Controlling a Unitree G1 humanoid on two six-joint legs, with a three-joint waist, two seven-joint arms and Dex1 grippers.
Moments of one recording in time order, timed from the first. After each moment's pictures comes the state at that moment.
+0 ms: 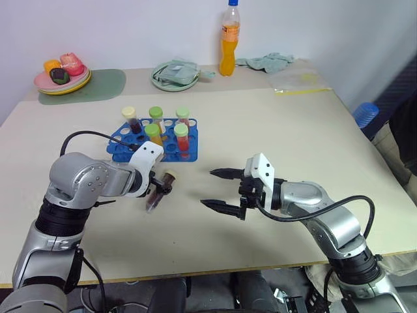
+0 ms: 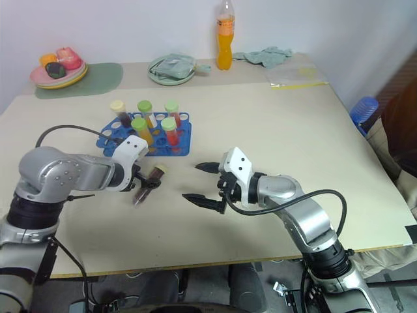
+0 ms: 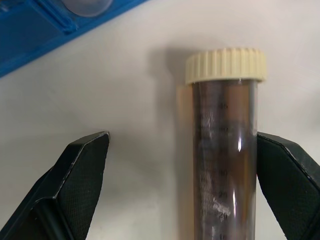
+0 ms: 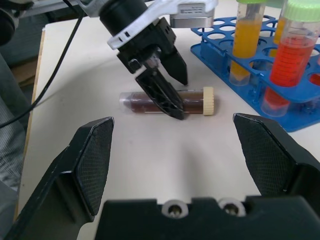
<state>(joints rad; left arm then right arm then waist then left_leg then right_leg) -0.65 0.66 -0.10 -0.23 -0.88 1.61 0.07 -0.31 -0.48 0.23 -0.45 0.42 0.63 0.81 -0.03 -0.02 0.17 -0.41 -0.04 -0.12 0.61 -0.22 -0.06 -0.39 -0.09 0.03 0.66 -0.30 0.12</state>
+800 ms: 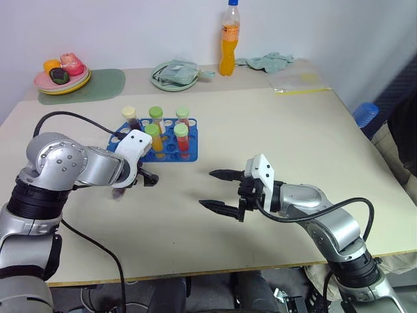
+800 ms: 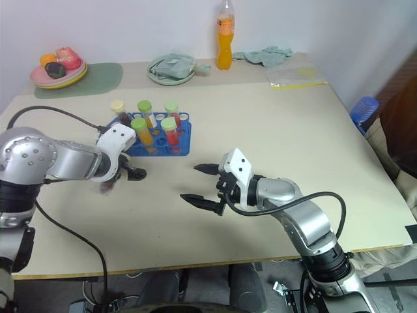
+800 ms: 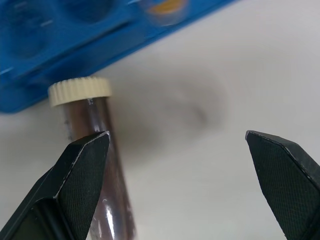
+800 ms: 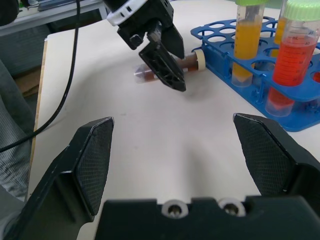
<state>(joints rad) -0.75 0.82 -0.12 -0.09 -1.27 1.61 0.48 -0.29 -0.48 0.23 -0.46 0.46 0.63 0.78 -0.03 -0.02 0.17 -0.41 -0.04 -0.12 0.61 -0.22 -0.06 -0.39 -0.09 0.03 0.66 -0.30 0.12</state>
